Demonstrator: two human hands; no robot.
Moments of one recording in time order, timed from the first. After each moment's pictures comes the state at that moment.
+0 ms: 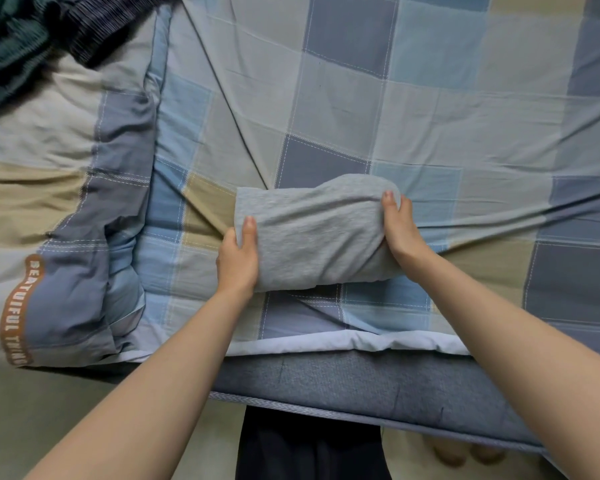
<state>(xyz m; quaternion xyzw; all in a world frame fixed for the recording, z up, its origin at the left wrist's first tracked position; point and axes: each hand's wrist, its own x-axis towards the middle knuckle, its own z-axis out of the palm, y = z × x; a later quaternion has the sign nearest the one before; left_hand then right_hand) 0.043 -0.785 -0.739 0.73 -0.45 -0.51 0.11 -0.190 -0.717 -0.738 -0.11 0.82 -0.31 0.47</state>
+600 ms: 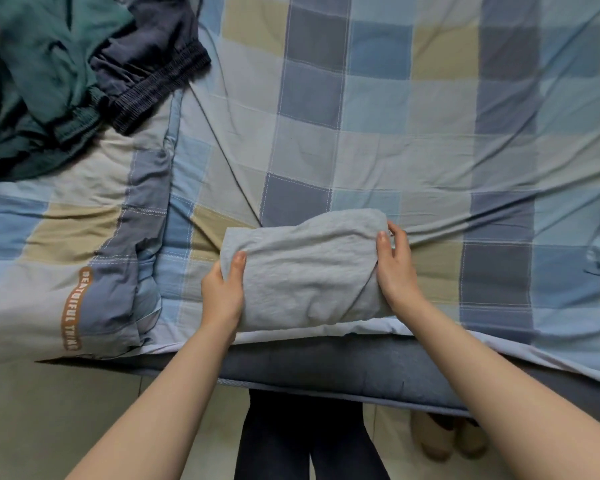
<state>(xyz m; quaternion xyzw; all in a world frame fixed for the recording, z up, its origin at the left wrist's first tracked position) 0.045 -0.736 -0.604 0.71 -0.43 -0.53 0.16 -0.183 -0.643 -0.607 -0.14 0.81 -0.41 0.39</state>
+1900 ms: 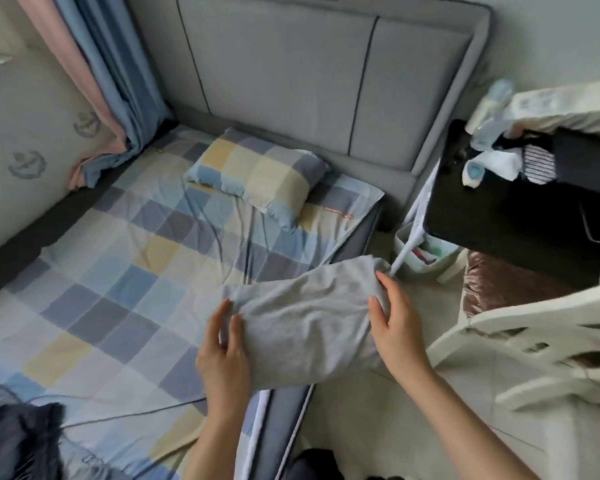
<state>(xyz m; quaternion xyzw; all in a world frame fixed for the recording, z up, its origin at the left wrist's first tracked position) 0.023 -0.609 -0.202 0.21 -0.77 -0.60 0.06 0.028 -0.374 -0.219 0.14 0.89 -0.42 -0.14</state>
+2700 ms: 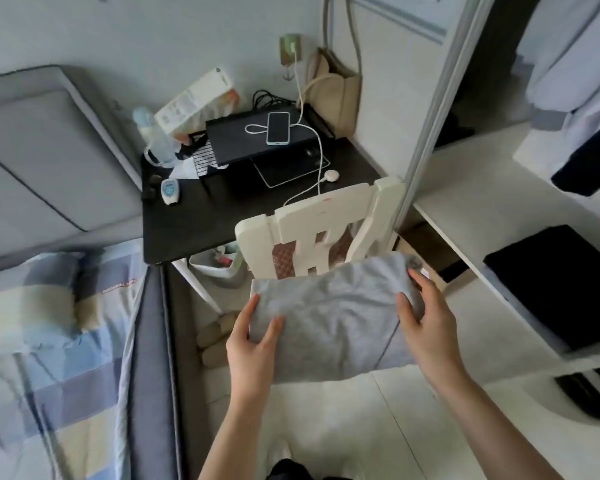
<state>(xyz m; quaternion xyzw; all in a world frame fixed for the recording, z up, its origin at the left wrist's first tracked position) 0.218 -0.178 -0.177 -0.15 -0.74 -0.60 -0.26 0.409 -0.030 -0.183 0.48 0.74 -0.33 -0.34</state>
